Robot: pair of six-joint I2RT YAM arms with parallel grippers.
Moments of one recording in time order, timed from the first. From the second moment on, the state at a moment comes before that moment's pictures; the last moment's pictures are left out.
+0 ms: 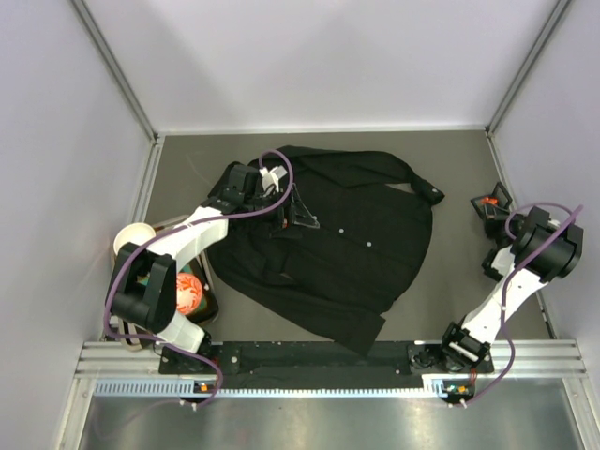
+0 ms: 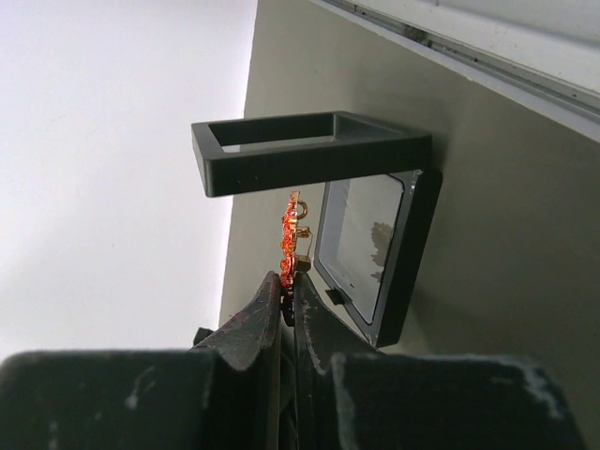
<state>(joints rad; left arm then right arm) -0.39 1.55 1.02 -0.20 0.80 -0.70 -0.62 2.06 0.59 1.28 -0.37 1.24</state>
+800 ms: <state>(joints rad) -0.39 1.55 1.02 -0.18 0.81 -0.70 -0.62 2.07 0.61 1.29 -0.37 1.23</state>
